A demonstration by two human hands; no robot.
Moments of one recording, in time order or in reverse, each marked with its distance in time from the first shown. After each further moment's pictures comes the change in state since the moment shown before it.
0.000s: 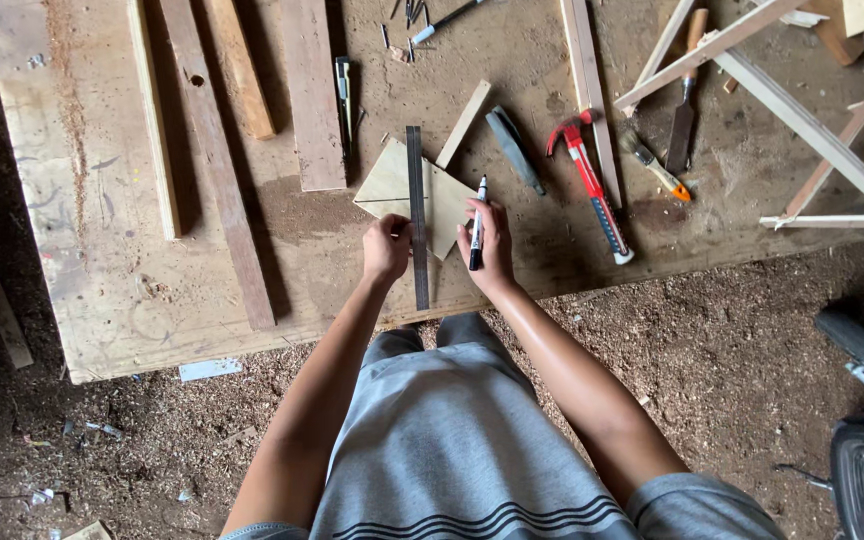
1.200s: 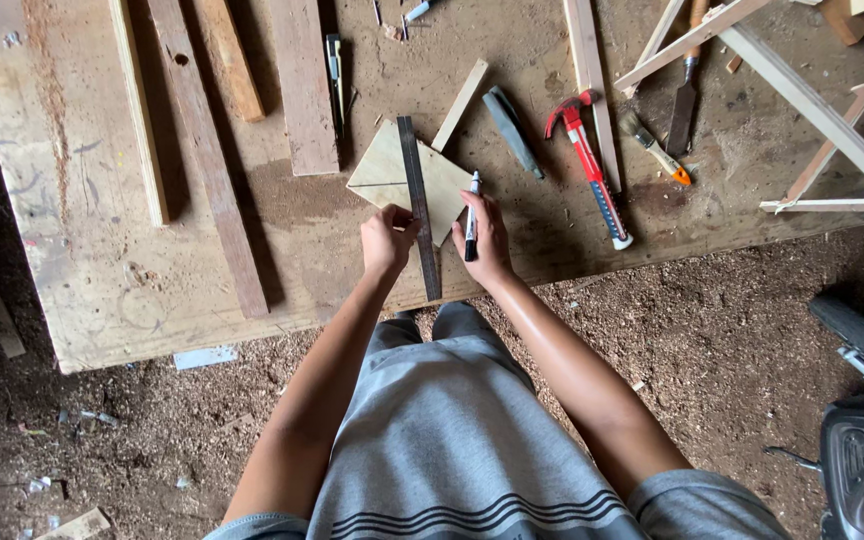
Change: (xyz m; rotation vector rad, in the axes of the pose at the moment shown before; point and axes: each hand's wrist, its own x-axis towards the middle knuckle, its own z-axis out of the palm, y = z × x) left_hand -0.026 0.027 -0.007 0.010 0.012 0.044; right_hand -0.016 0.011 0.000 -0.081 -0.105 0.063
